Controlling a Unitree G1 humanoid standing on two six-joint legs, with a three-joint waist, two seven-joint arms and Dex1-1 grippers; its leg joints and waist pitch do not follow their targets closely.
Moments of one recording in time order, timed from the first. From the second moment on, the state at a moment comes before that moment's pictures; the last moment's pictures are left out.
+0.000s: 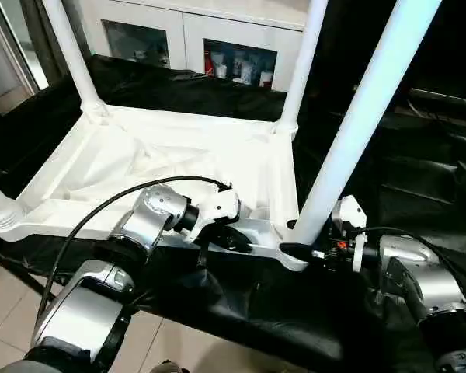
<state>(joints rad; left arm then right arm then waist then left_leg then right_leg) -0.76 0.23 -0.30 0.90 0.12 -0.14 -1.30 -0.31 -0.39 0.06 0.44 0.23 0.11 1.10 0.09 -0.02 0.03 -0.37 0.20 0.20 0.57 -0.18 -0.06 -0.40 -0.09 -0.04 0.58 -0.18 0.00</state>
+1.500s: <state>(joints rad) -0.72 0.27 -0.31 0.81 0.09 -0.05 -1.41 -0.26 -0.44 0.08 0.38 0.28 0.12 1.19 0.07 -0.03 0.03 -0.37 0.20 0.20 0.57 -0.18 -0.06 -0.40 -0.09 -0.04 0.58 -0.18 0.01</state>
